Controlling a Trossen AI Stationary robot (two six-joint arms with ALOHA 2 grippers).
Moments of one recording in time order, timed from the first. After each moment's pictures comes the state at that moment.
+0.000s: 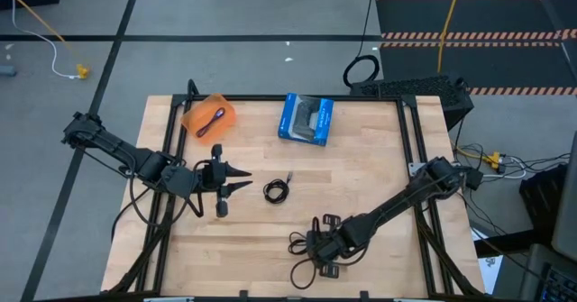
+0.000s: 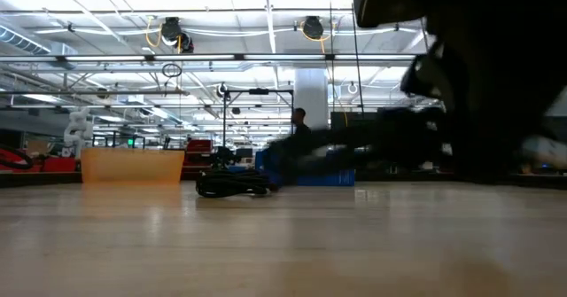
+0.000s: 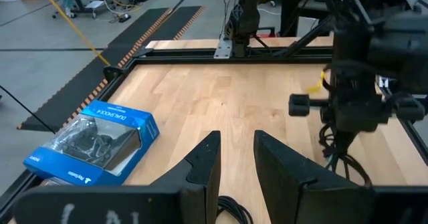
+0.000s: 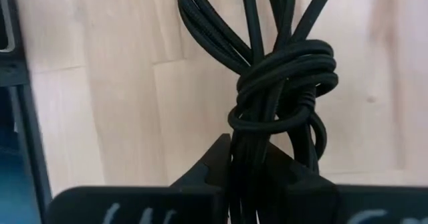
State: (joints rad) left arm -0.47 1.04 0.92 -0.28 -0.60 -0.15; right arm 0.54 1.93 1.34 -0.66 0.01 0.69
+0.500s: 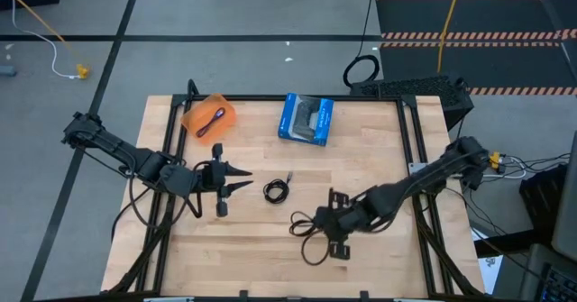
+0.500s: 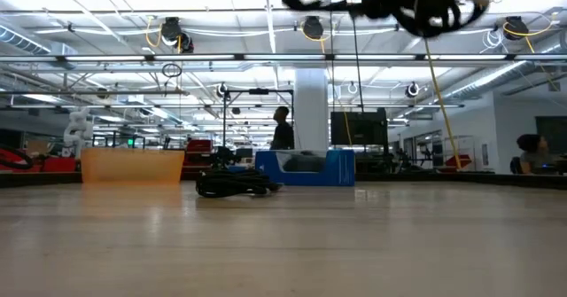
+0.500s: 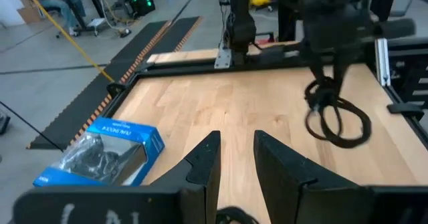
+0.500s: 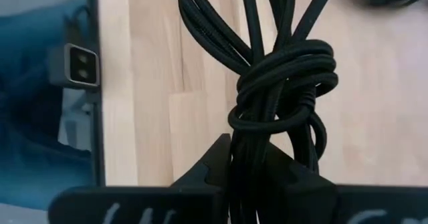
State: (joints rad) left arm -0.46 1.04 0.92 -0.24 -0.60 -0.06; right arm 0.45 1.61 1.34 -0.80 0.03 0.59
